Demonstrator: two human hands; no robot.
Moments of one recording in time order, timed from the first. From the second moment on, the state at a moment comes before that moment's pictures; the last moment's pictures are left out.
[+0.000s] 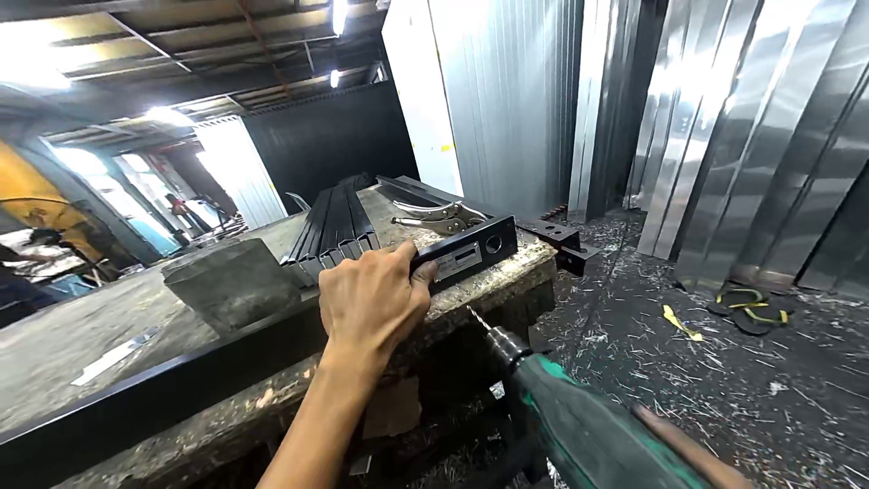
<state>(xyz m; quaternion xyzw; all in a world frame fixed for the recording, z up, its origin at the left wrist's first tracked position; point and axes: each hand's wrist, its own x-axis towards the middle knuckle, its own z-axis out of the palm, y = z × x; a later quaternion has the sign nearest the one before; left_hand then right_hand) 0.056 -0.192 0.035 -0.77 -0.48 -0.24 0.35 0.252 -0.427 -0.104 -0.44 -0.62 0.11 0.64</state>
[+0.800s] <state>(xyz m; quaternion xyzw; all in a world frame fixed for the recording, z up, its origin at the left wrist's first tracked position) 0.059 -0.195 0.037 -0.77 -0.49 -0.23 0.34 0.233 -0.385 -0.092 -0.45 -0.63 0.06 0.63</state>
